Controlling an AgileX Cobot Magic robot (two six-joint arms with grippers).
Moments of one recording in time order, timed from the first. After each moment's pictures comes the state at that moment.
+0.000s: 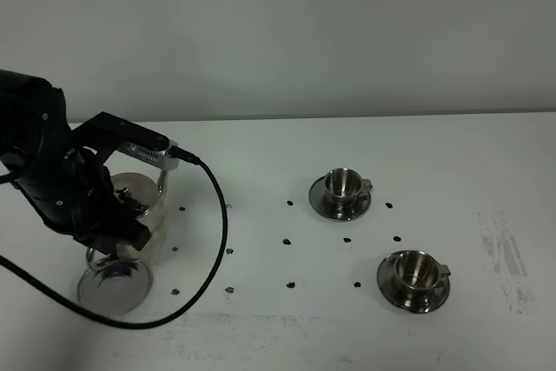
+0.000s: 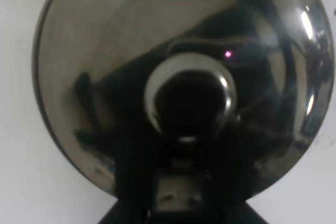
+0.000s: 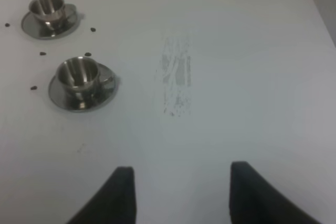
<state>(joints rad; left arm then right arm) -0.28 1.75 -1.28 0.07 0.91 0.27 -0.05 0.00 -0.49 0.07 1.08 -0.10</state>
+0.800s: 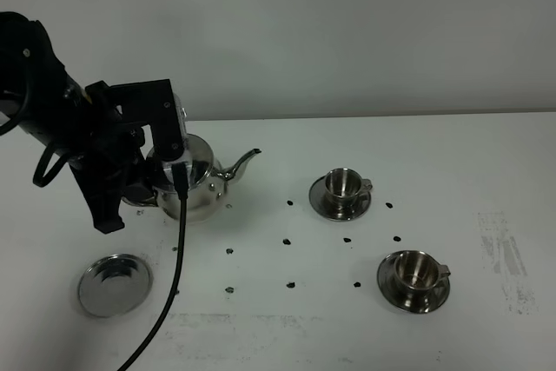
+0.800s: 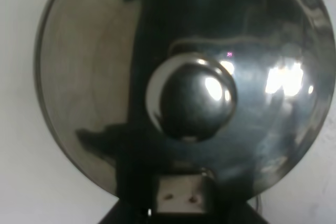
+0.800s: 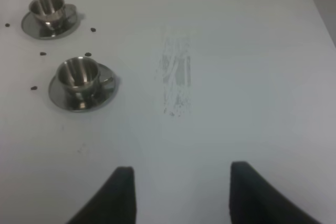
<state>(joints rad) -0.28 1.75 -1.46 -0.15 0.93 1.19 -0.05 0.00 -0.49 0.07 1.08 -0.10</state>
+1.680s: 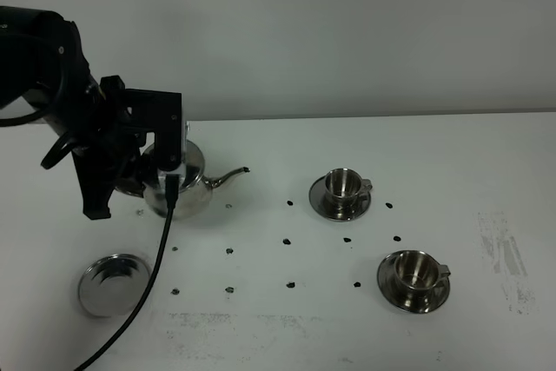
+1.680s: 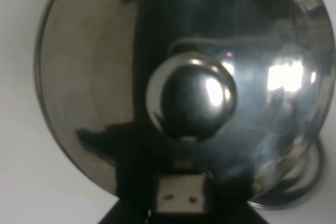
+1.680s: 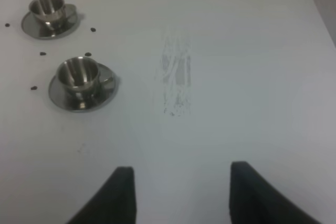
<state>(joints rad) -0.28 1.88 -1.59 0.00 0.96 1.29 -0.05 0.00 -0.49 0.07 1.08 -0.10</state>
